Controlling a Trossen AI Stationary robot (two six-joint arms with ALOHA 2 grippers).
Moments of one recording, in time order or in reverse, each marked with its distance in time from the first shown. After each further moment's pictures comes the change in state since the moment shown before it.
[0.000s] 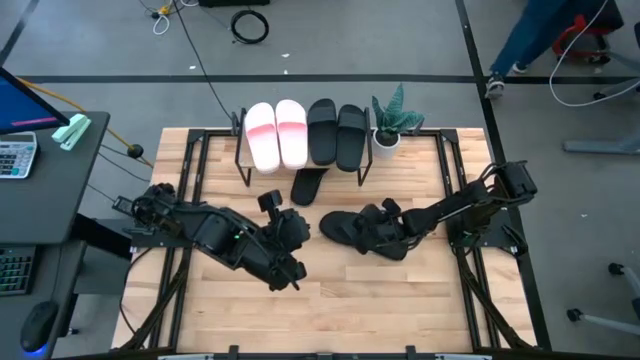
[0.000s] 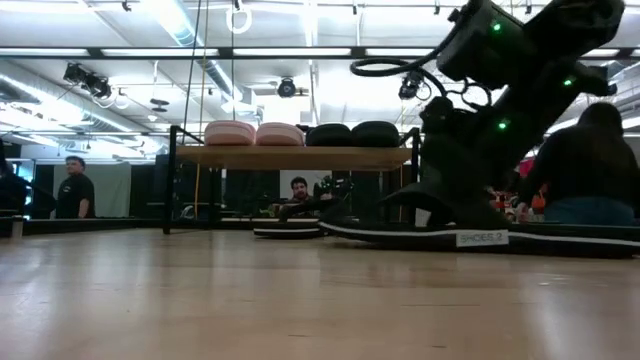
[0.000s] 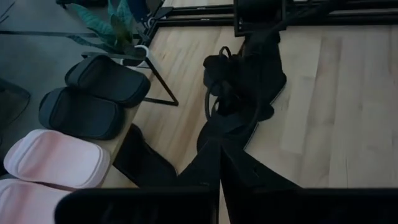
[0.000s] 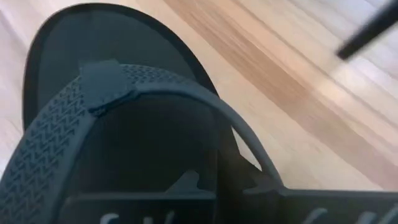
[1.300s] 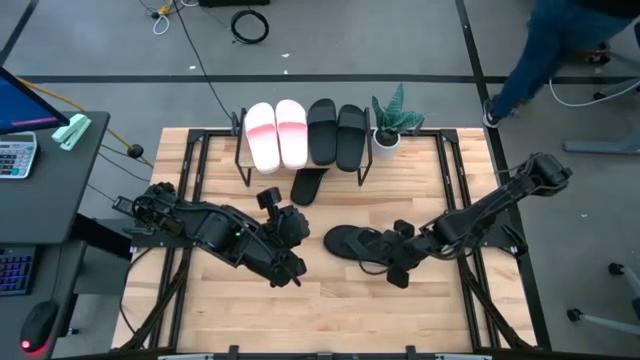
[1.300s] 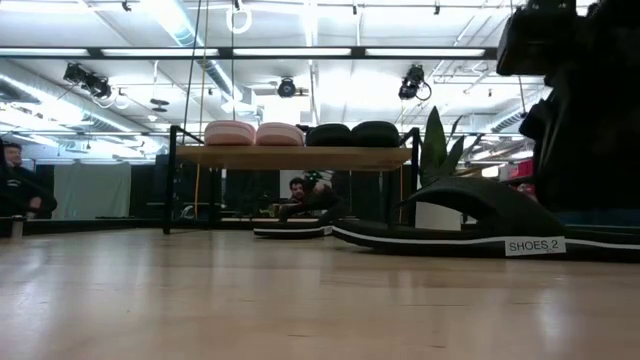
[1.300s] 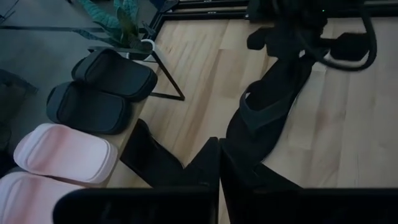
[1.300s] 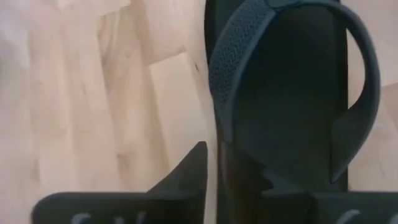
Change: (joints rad) left arm 0.012 -0.001 0.000 -0.032 0.000 -0.008; right arm 0.250 -0.338 -0.003 -0.265 -0.374 -0.058
